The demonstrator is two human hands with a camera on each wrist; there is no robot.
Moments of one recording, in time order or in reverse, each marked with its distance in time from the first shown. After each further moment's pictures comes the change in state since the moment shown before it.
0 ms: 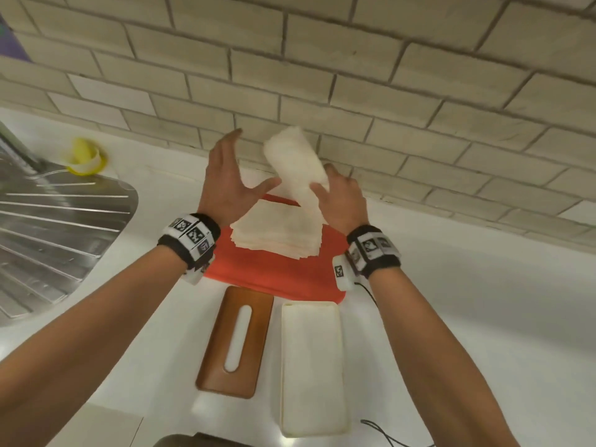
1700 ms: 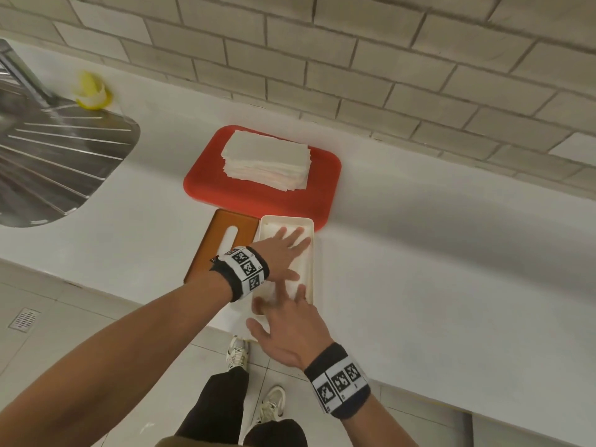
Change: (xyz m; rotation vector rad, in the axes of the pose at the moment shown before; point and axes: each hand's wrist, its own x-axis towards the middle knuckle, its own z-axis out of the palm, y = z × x) left_hand -0.242 0.076 0.114 0.727 -1.251 0.114; right_hand -0.362 0.021 0.046 -0.298 -0.770 -0.189
